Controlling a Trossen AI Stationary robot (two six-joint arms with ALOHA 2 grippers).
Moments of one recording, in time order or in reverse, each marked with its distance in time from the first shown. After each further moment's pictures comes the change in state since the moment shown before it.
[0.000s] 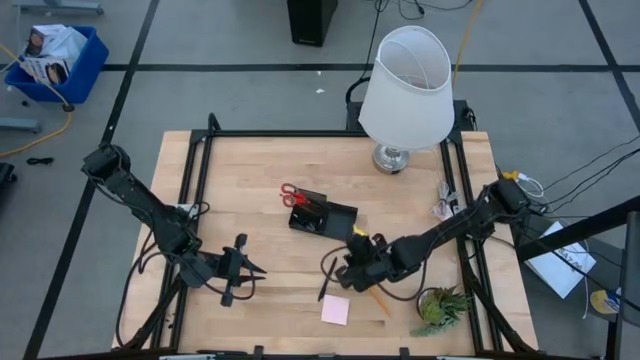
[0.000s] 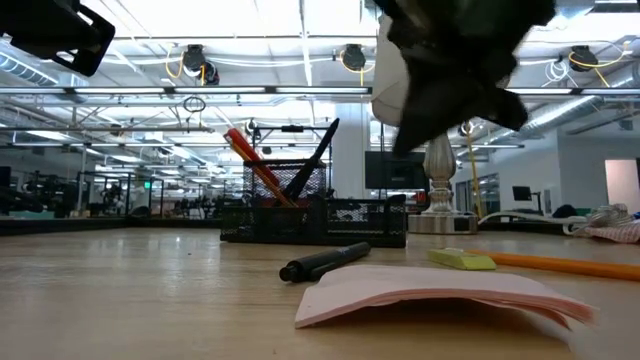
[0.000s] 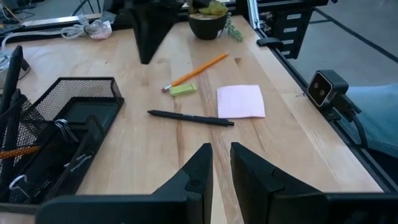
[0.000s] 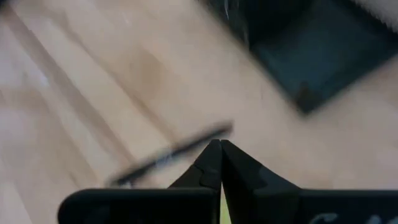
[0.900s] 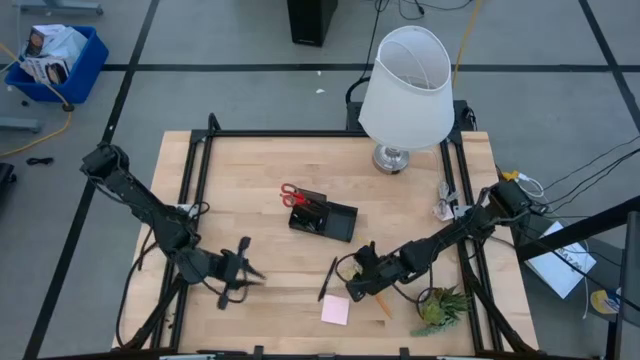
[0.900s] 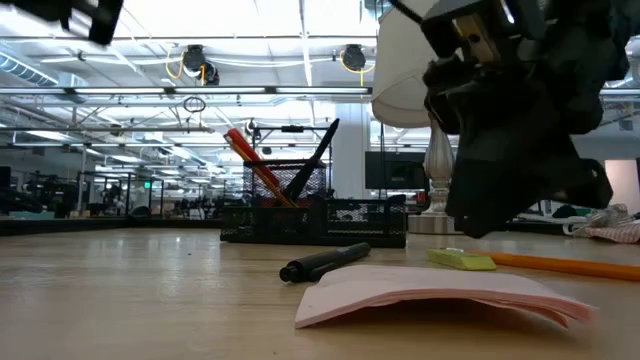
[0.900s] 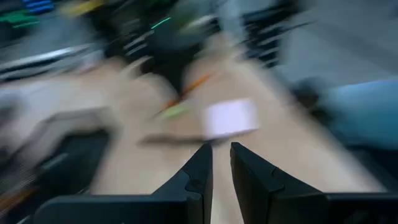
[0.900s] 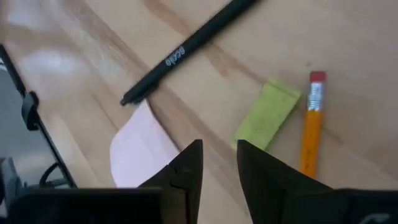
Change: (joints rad) left arm 0.022 -0.019 0.000 0.097 0.097 0.180; right arm 0.042 -0.005 -0.267 0.405 -0.320 0.184
